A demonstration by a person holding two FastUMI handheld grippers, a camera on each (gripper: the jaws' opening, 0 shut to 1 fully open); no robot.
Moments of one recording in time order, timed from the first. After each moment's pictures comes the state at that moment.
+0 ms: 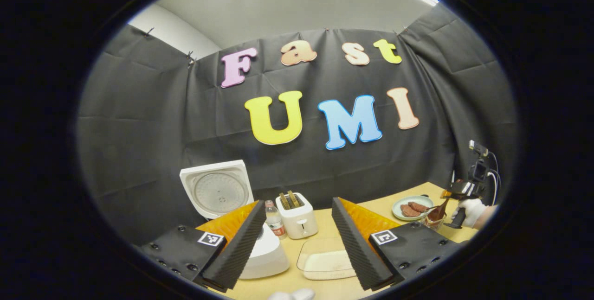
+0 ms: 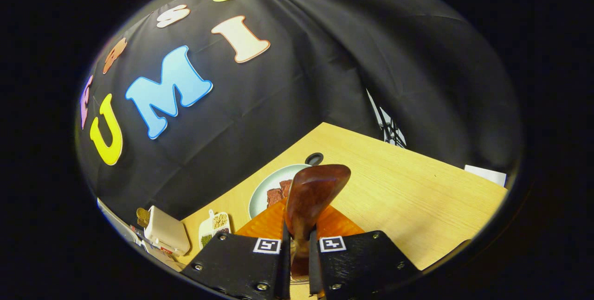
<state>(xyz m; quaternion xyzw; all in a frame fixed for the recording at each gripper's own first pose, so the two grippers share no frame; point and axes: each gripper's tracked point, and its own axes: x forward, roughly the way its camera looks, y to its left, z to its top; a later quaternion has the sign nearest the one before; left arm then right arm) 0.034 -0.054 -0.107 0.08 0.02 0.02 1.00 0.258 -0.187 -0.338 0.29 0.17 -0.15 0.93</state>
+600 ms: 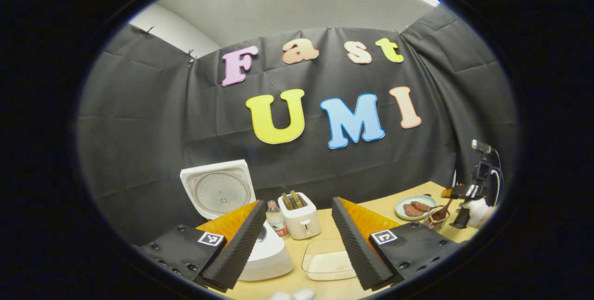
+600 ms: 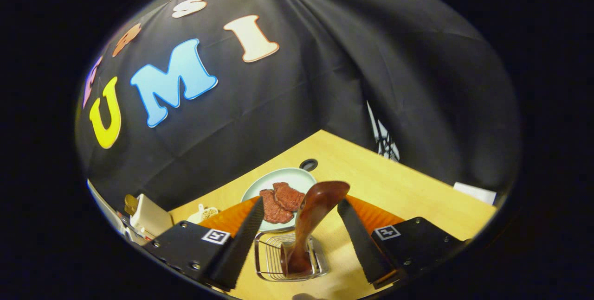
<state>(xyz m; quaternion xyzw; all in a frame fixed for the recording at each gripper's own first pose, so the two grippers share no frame) 0.046 -0.035 -0.100 0.08 0.01 0.03 1.00 0.240 -0.201 -0.298 0.19 0.14 -0.16 0.96</state>
